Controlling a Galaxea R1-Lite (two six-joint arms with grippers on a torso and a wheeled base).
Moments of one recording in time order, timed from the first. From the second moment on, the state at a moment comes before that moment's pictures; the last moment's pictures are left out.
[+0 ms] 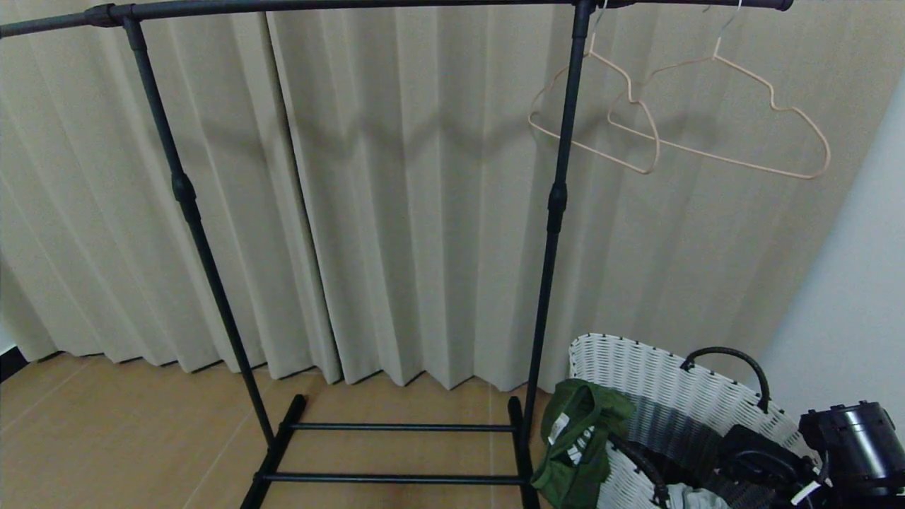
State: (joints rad) left arm 0.01 0.00 0.00 -0.03 -0.12 0.08; right arm 0.10 1.66 -0.15 -0.42 -0.11 -0.47
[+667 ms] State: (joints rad) left arm 0.01 0.00 0.00 -0.03 -0.12 0.08; right arm 0.10 1.60 -0.12 -0.42 -0.13 -0.47
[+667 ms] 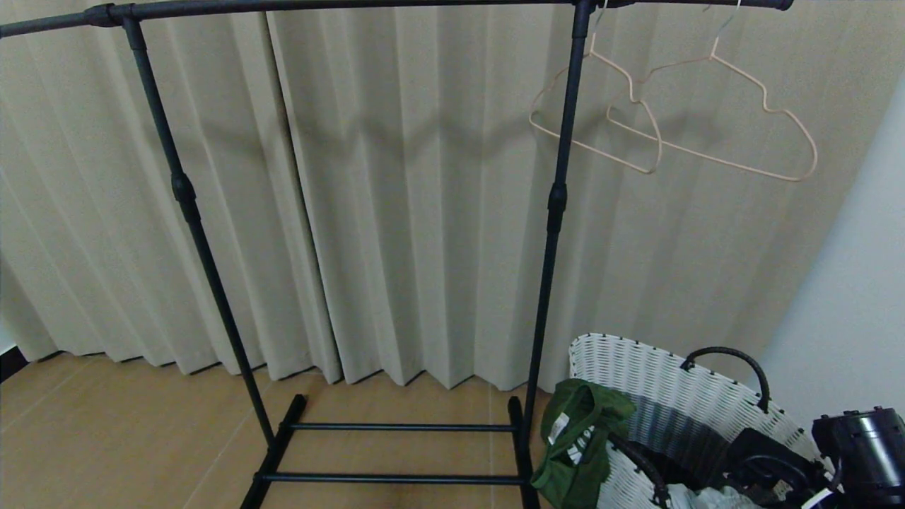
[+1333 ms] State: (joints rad) left arm 0.01 0.00 0.00 -0.03 -0.12 0.08; right arm 0.01 0.97 -0.37 0.04 -0.15 -0.47
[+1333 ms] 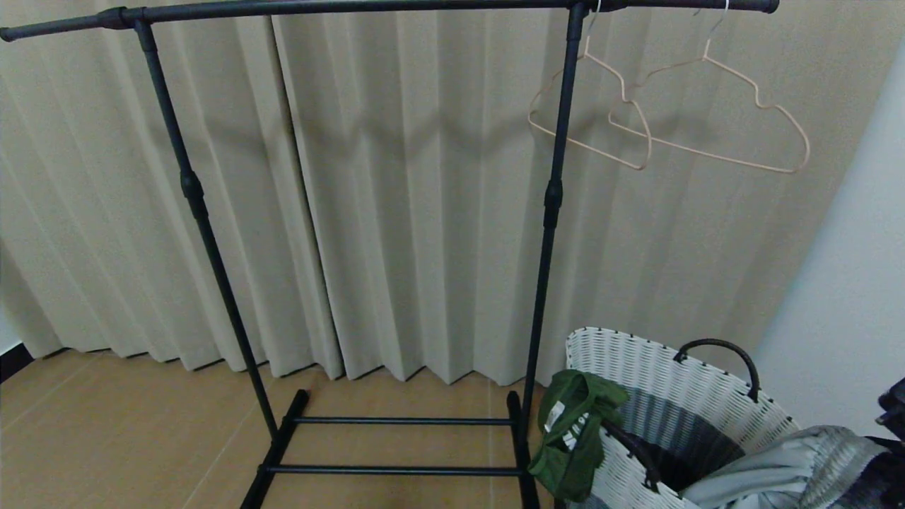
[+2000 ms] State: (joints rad) left arm 0.01 0.00 0.00 -0.03 -0.12 0.08; right arm 0.00 0.85 -0.38 0.04 -0.14 -0.48
